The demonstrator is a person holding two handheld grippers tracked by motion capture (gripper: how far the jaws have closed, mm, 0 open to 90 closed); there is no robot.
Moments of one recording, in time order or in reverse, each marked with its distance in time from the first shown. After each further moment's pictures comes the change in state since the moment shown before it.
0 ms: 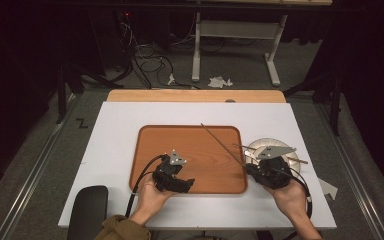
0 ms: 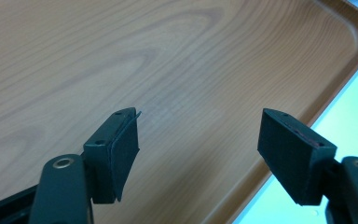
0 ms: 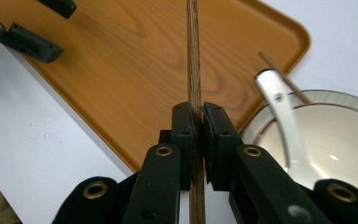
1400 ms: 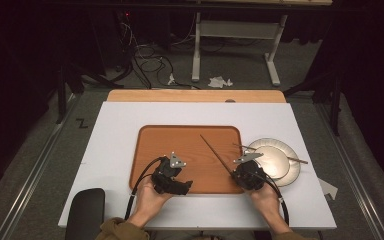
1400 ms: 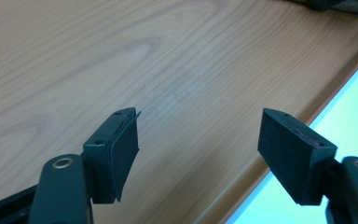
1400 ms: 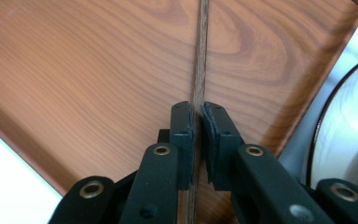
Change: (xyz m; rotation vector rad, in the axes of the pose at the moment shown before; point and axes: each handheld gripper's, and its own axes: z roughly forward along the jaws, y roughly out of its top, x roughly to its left) left arm -0.002 -0.006 -0.003 0.020 0.042 0.016; right arm 0.008 -0.018 0.087 0.136 -0.057 0.063
